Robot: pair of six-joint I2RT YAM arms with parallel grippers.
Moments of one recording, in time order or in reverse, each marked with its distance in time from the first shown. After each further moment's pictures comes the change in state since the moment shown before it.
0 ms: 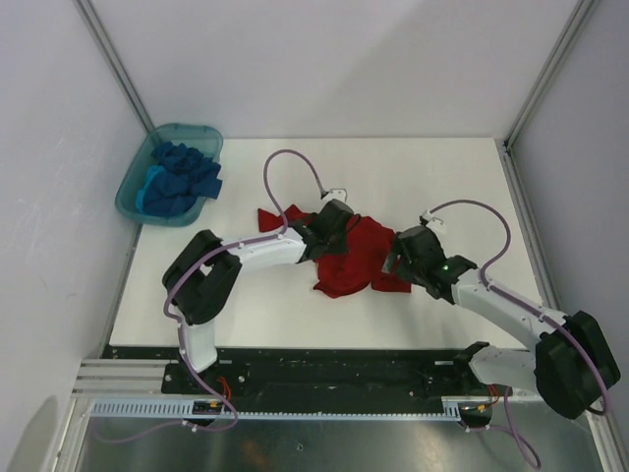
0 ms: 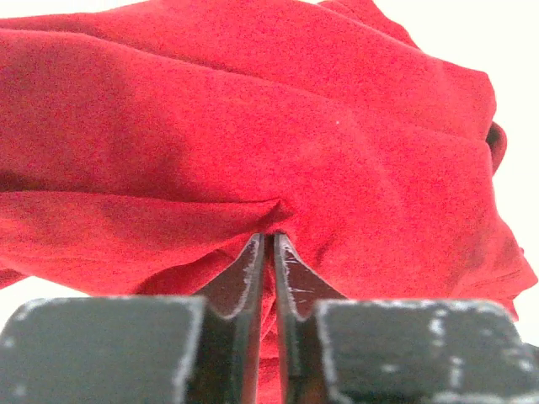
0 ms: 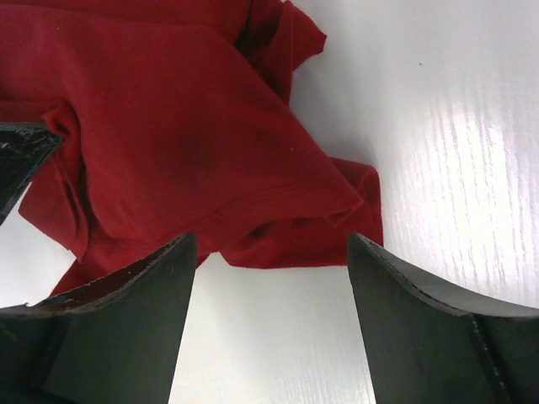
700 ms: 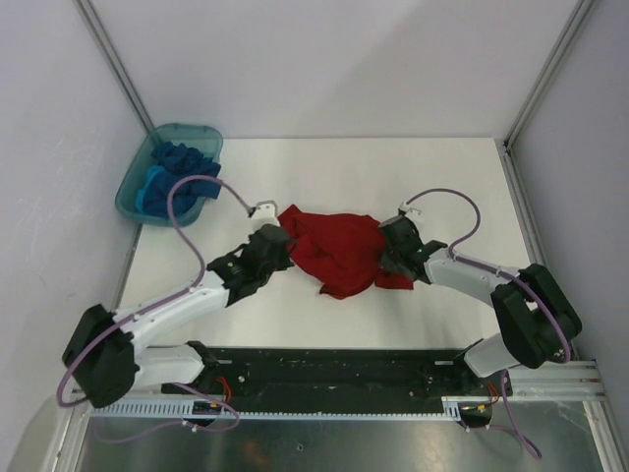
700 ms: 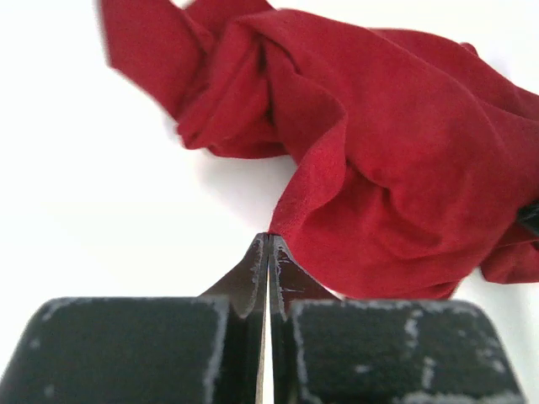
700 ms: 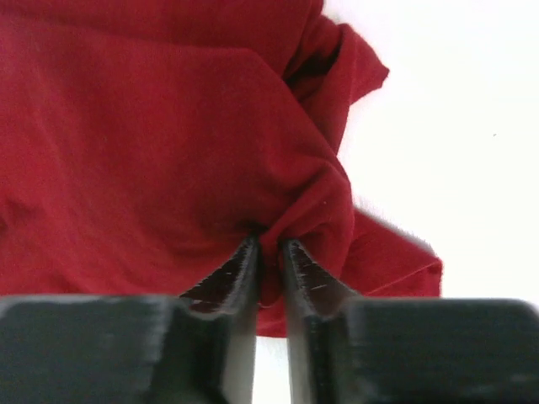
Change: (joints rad) left arm 0.051 -0.647 -0.485 -0.023 -0.209 -0.042; right arm 0.021 0.316 0.098 0.158 0.006 -0.081
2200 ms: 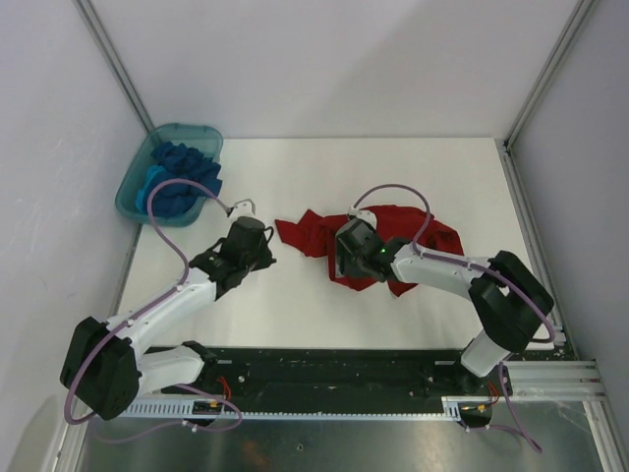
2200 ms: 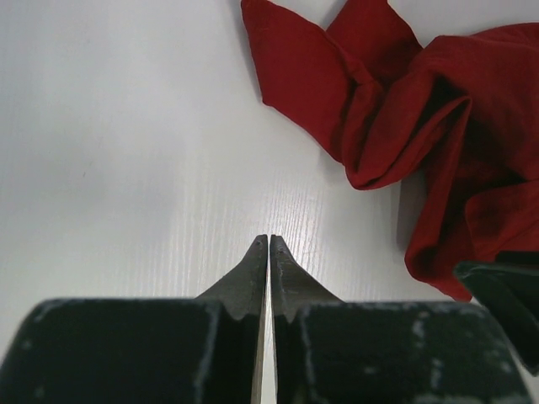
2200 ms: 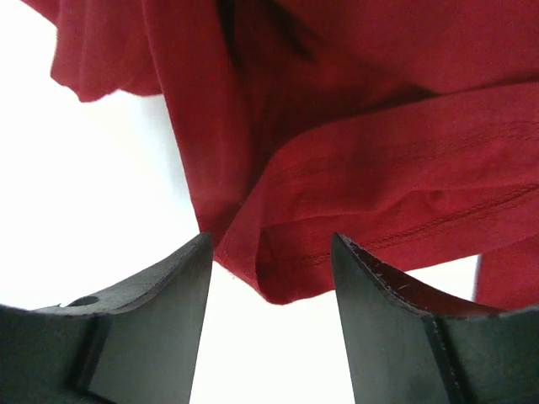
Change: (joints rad) left arm 0.213 -0.087 -0.043 -0.105 0.160 -0.010; right arm 0.211 0.129 0.222 -0.093 -0.061 -0.063
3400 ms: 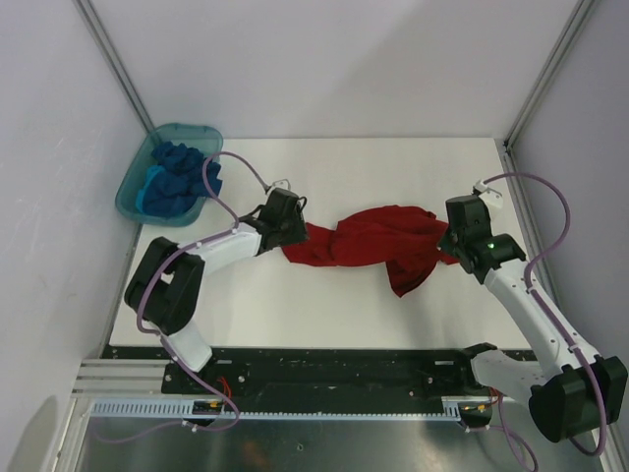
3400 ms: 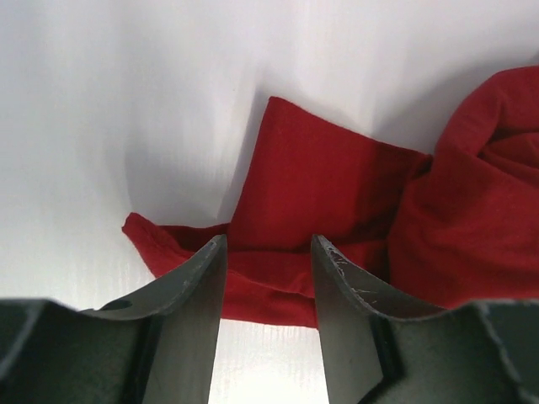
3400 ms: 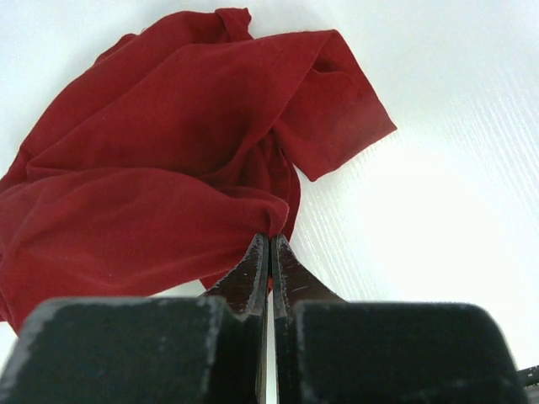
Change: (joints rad) left arm 0.016 0.535 0.313 0.154 0.137 0.010; right arm -0.515 -0.542 -0.053 -0.380 0.175 -0.038
